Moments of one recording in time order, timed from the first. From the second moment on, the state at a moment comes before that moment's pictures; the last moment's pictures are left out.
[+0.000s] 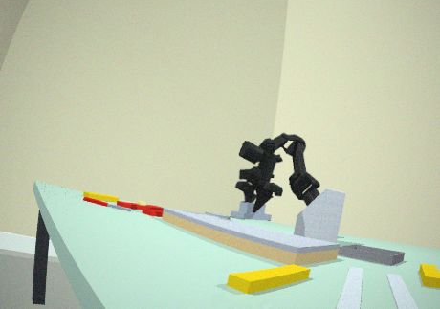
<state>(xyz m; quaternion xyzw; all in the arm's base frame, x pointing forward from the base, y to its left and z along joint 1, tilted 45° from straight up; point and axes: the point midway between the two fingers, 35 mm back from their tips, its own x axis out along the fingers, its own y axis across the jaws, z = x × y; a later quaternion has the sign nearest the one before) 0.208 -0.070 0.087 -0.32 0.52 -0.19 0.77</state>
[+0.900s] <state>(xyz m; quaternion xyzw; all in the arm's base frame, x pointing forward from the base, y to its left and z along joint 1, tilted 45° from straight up) 0.231 -0.036 0.148 -0.33 0.51 -0.19 0.77</state>
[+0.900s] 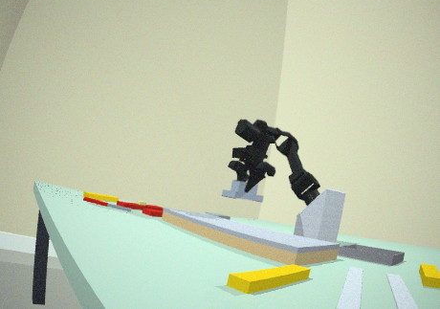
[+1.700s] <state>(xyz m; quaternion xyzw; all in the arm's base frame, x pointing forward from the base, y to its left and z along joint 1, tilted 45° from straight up) 0.345 -0.030 0.176 -0.35 0.52 -0.17 0.76</state>
